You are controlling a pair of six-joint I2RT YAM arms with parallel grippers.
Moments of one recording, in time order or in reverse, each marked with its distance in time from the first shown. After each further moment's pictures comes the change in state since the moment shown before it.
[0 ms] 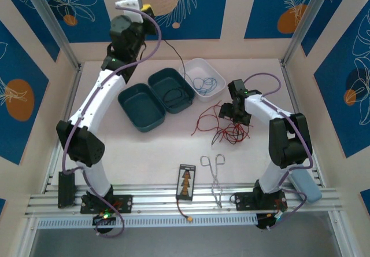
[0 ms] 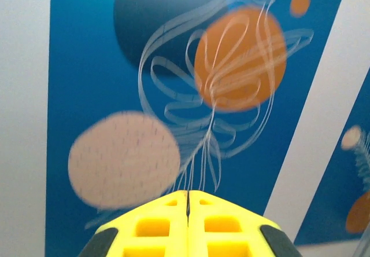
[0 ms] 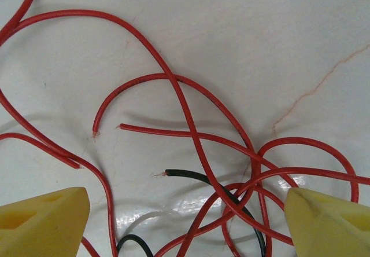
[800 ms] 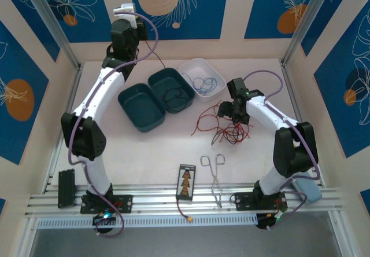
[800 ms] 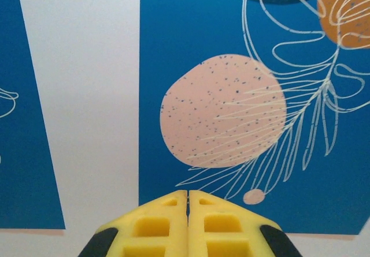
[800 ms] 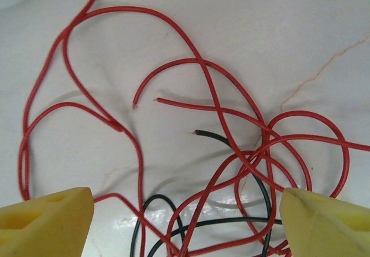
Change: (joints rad) left arm 0.083 0.100 0.003 -0.022 -0.136 0.103; right arm 0.043 -0.114 0.000 -0.046 0.000 0.000
